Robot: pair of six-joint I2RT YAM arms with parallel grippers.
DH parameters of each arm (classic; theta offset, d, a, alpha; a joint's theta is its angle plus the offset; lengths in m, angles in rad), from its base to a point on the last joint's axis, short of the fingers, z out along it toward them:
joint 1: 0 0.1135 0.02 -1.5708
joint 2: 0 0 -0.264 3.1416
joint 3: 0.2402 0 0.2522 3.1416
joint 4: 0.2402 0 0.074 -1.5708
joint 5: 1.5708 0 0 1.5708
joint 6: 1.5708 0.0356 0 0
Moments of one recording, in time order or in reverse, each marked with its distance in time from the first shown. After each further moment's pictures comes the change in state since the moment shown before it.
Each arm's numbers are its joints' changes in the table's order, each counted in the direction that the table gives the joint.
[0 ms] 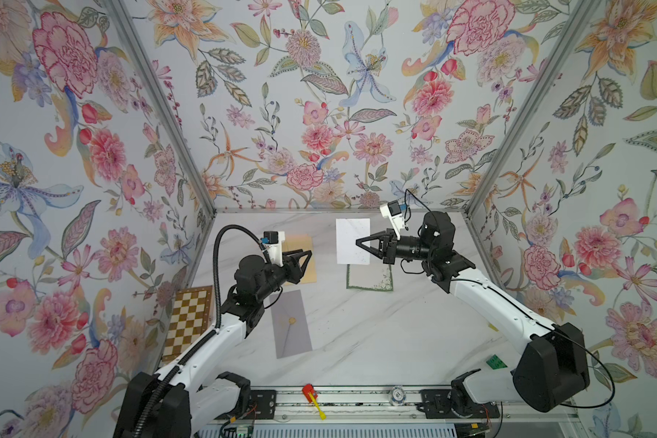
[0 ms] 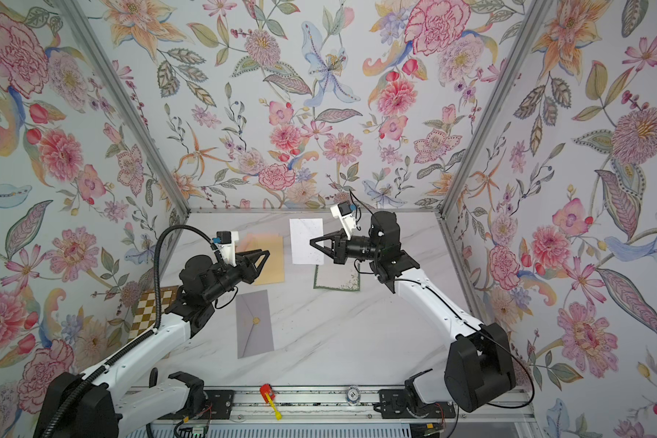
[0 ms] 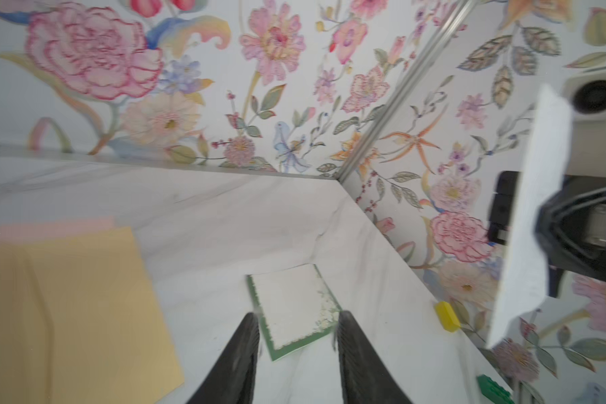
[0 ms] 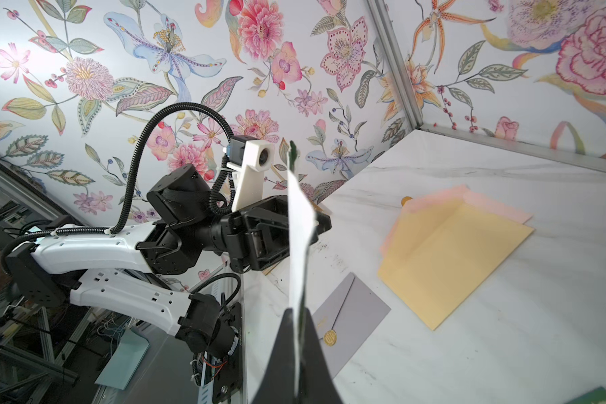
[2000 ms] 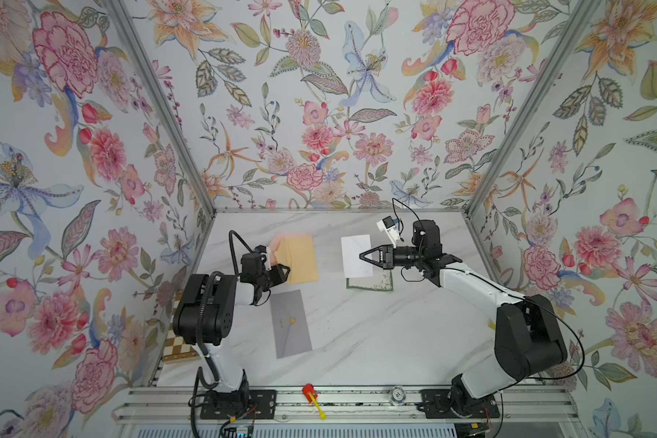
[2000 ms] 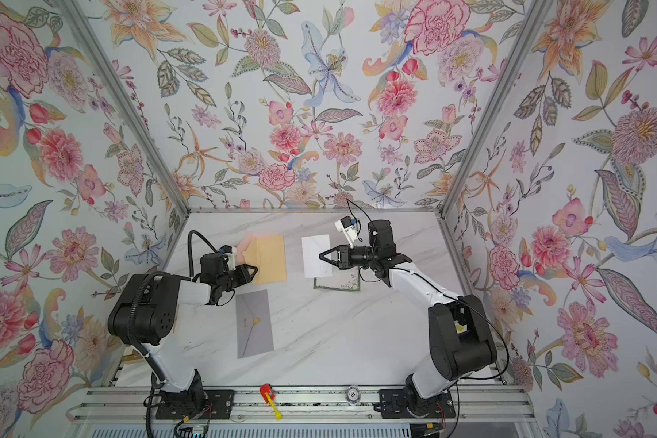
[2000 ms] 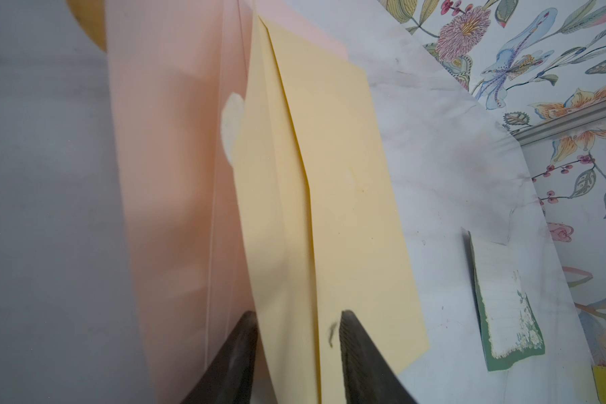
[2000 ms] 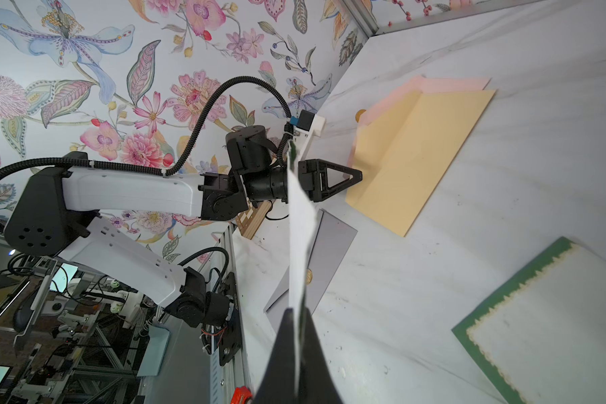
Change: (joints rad) left arm 0.245 0.729 0.124 -0.119 0.088 -0.002; right arm -0.090 0.182 -0.044 0.104 -0.066 -0.018
